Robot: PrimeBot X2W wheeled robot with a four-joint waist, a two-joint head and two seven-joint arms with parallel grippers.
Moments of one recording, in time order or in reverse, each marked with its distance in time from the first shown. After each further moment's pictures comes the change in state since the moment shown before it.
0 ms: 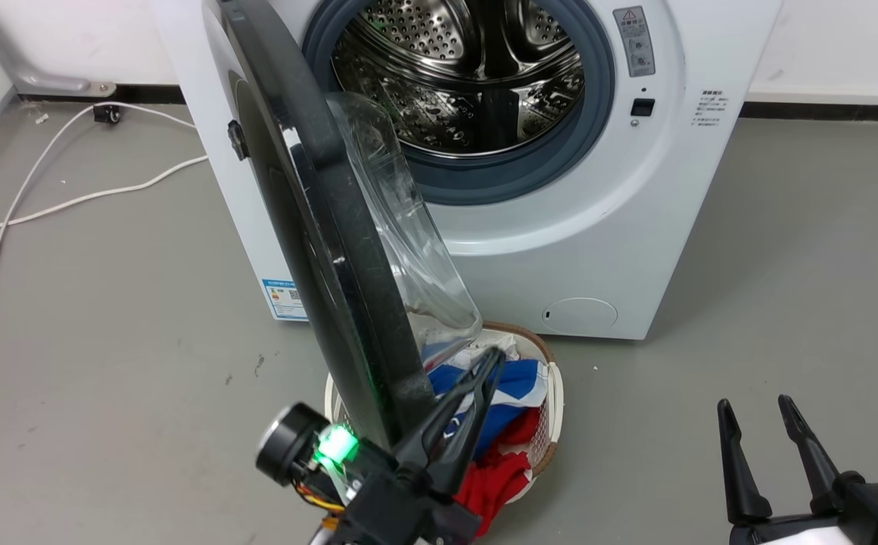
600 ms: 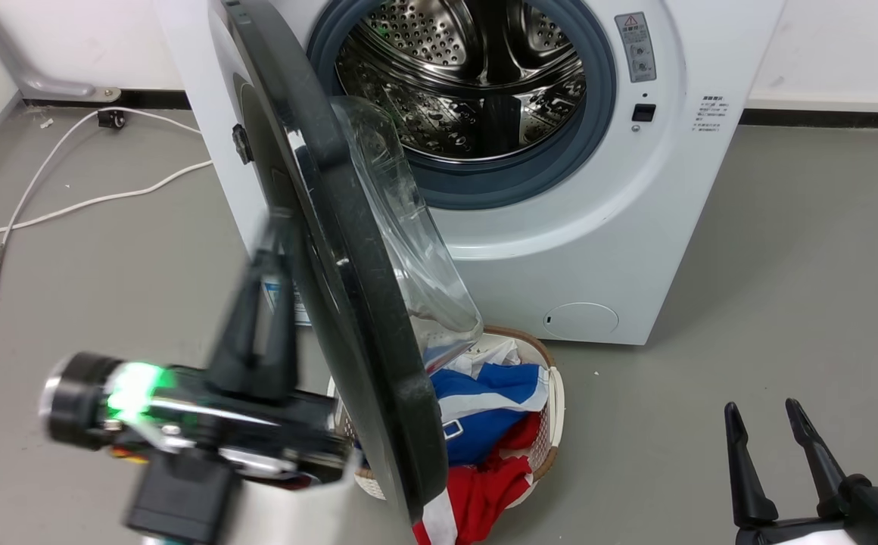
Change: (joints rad) left arm -0.054 0.006 0.294 -0.213 0.027 0.095 -0.042; right arm 0.005 0.000 -0.016 0.001 -0.003 0.000 0.000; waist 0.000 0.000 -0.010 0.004
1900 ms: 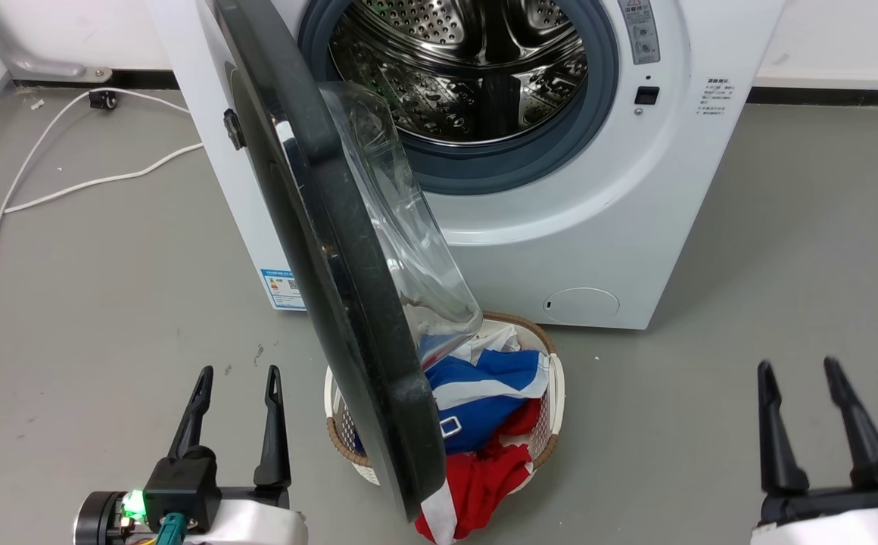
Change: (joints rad) left arm 0.152 -0.041 0.153 0.452 -0.101 0.019 0.001; right arm -0.033 -0.012 -0.031 -0.112 0.001 0.000 0.000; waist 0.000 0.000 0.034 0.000
